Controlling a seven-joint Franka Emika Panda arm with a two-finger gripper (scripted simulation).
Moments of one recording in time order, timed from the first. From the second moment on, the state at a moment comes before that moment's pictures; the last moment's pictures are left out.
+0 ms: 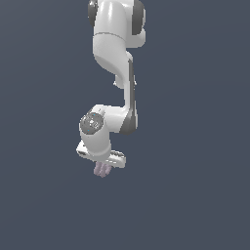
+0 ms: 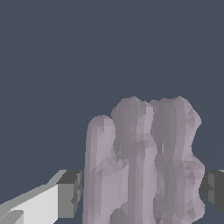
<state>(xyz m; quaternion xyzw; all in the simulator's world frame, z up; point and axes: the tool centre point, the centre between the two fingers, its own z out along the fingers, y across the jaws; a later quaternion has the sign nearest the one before) 0.076 -0.096 0.040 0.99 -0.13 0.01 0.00</state>
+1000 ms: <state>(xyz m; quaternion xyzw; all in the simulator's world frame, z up) 0.029 -0.058 0.121 0.99 -0.13 0.01 0.00</state>
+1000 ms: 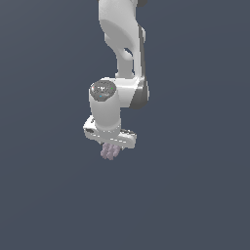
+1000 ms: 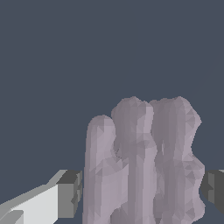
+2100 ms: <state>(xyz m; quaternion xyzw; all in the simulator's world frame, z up) -0.074 0.029 0.314 0.99 -0.13 0.00 0.00</state>
